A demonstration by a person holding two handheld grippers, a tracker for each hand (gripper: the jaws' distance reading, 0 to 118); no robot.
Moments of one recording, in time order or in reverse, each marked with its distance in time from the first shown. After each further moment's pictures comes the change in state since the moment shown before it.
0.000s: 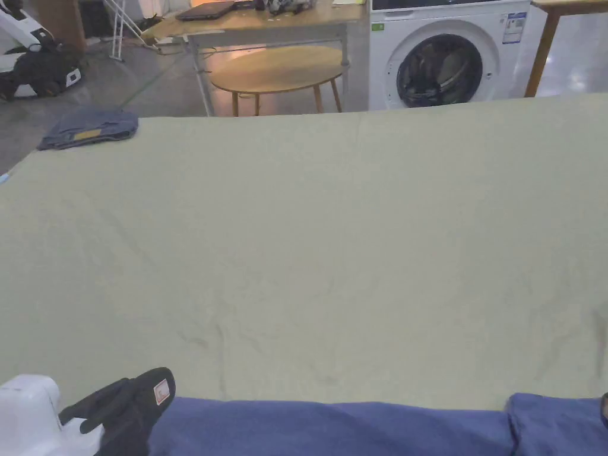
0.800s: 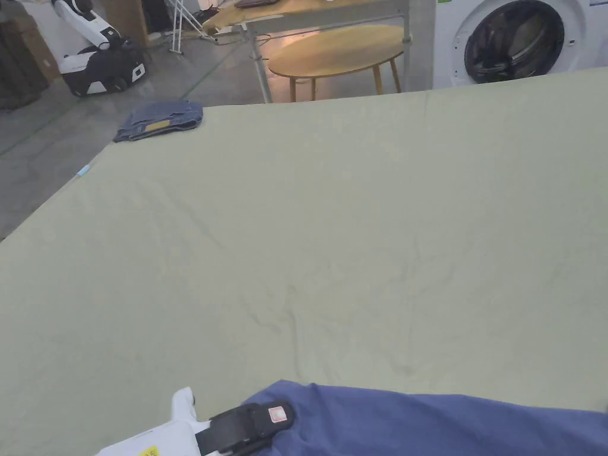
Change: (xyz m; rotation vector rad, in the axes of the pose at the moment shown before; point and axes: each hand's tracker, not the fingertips) left arm -0.126 -0.090 -0.103 -0.265 -0.375 0.726; right arm 0.035 -0.023 0.019 -0.120 -0.021 -0.105
